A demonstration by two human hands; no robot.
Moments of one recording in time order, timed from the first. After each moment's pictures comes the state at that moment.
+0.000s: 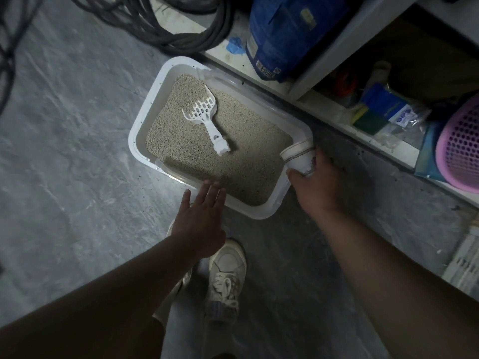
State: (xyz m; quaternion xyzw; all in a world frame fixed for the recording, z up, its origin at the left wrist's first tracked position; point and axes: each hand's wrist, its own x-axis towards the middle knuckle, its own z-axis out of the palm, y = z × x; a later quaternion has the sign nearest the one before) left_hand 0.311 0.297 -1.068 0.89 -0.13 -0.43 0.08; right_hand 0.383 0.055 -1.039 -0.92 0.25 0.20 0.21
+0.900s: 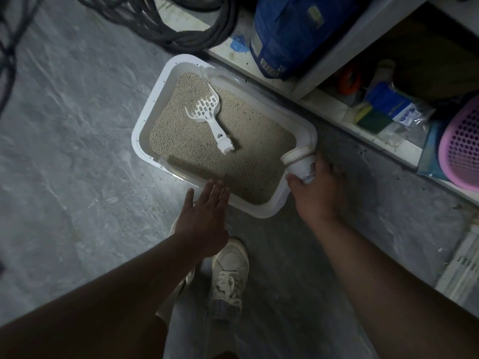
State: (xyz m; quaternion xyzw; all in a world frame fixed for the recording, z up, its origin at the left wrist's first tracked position) left_hand 0.307 0.303 -1.073 0.89 -0.14 -0.42 0.09; right_hand 0.365 0.071 -1.032 -0.93 0.25 0.19 0.18
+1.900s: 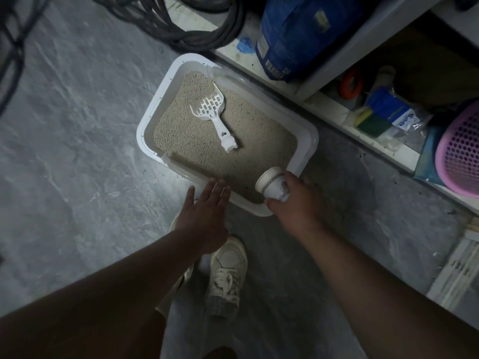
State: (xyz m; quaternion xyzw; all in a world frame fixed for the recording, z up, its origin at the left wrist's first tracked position) left_hand 0.306 0.306 -1.066 0.89 -0.14 -0.43 0.08; right_hand 0.343 0.093 -1.031 -0.92 0.15 0.33 0.16
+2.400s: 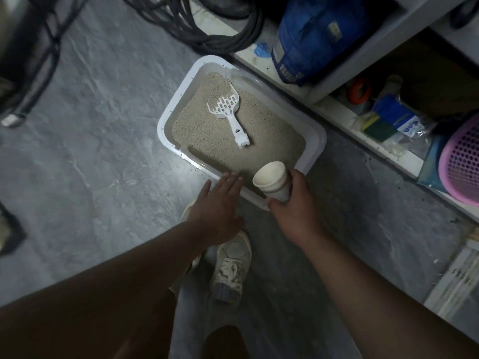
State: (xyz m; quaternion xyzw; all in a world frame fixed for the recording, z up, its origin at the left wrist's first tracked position) left_hand 0.305 0.306 -1.025 0.90 -0.10 -0.38 0.20; right_hand 0.321 0.115 -1.003 -0.87 0.18 0.26 0.38
